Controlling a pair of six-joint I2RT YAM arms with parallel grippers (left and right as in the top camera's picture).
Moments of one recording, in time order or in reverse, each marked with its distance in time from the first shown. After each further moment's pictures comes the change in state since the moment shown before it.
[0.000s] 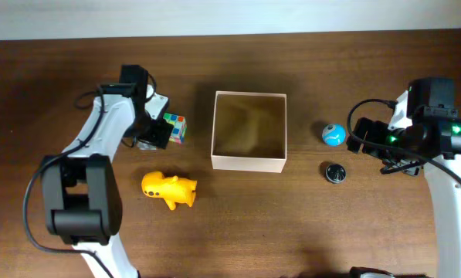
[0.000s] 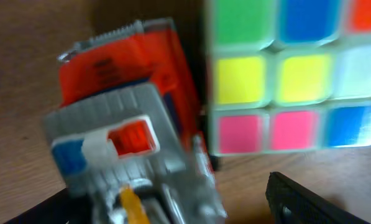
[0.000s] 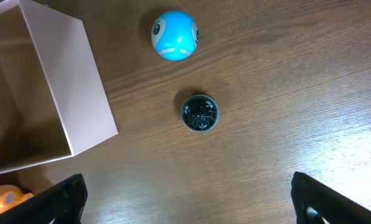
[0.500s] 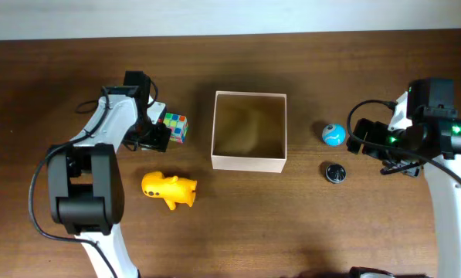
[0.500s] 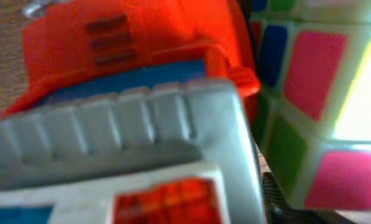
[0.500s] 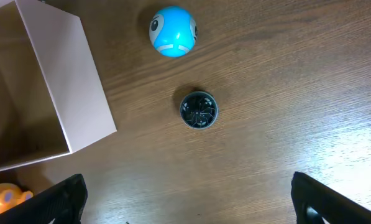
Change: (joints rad) left arm 0.009 0.074 0.000 -0.006 -0.026 -0.108; right arm 0.000 0.000 0.000 -0.011 0.002 0.000
